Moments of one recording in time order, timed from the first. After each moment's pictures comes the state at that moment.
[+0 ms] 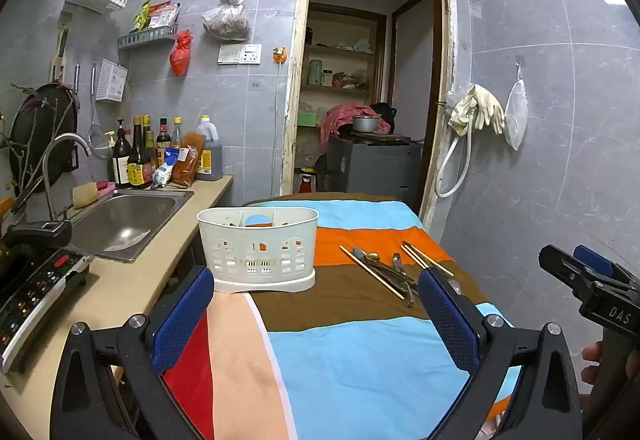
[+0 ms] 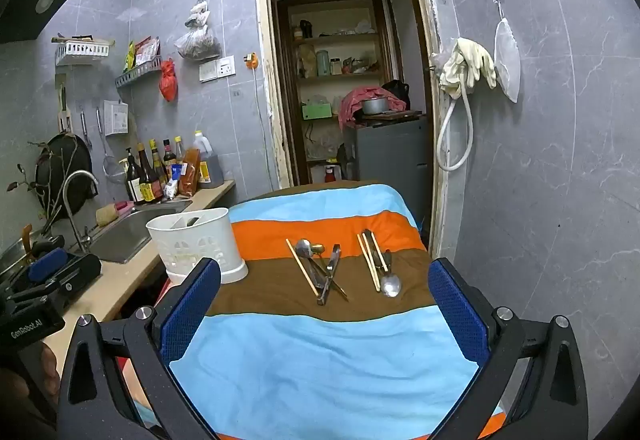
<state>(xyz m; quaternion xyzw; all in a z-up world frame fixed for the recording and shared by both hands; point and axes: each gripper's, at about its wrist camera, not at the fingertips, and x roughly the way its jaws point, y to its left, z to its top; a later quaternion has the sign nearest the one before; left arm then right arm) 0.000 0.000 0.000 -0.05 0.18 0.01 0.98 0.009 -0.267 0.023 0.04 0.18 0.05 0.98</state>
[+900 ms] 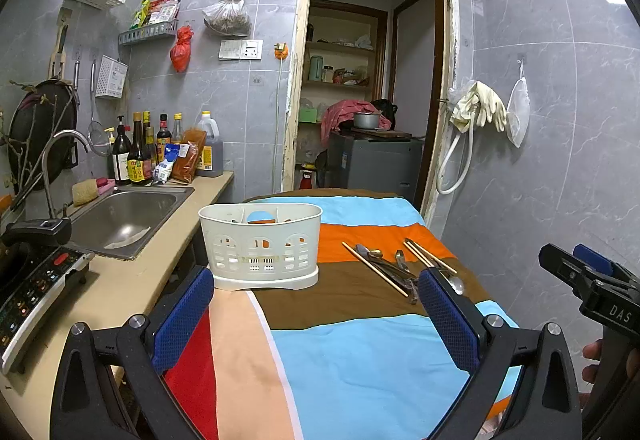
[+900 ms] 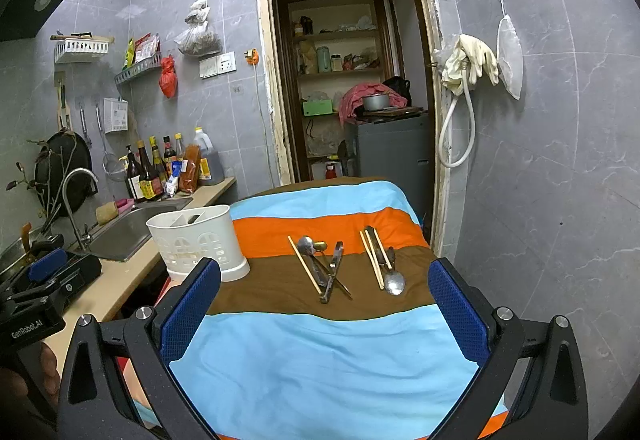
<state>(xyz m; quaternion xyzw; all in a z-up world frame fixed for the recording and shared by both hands) 0.000 0.000 0.000 -0.05 0.18 0.01 0.98 0.013 -0.262 0.021 0.05 0.19 0.05 0.98</state>
